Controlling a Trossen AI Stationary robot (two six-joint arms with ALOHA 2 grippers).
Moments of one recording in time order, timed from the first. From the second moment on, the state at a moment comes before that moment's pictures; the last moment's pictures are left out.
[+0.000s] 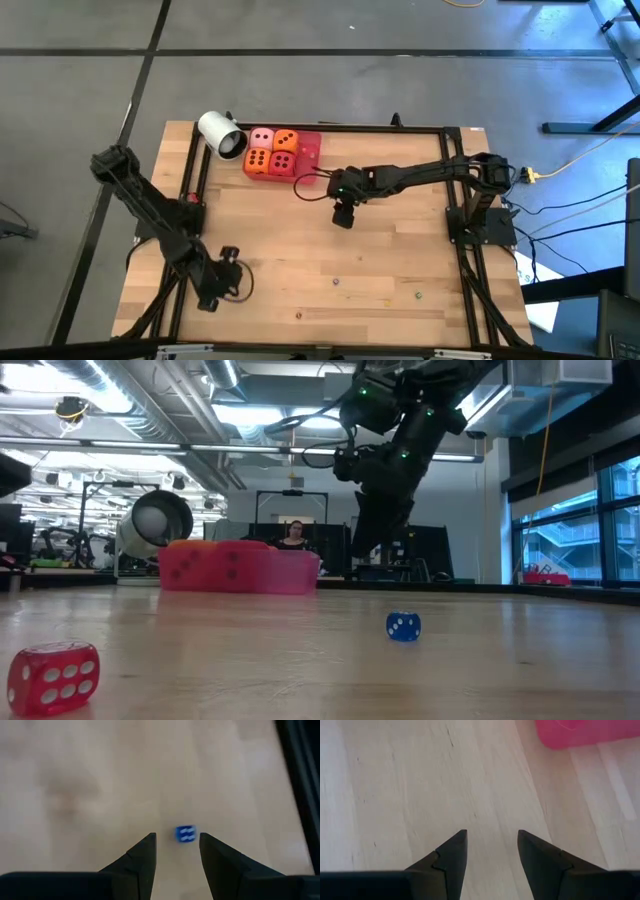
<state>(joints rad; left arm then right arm) -0.85 1.23 0.61 -0.38 -0.11 -0.66 -0.08 1.81 1.18 -0.45 0.06 0.15</state>
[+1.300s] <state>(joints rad) -0.92 1.42 0.61 -0.27 -0.24 -0.67 -0.08 1.81 1.18 -0.44 0.06 0.15</state>
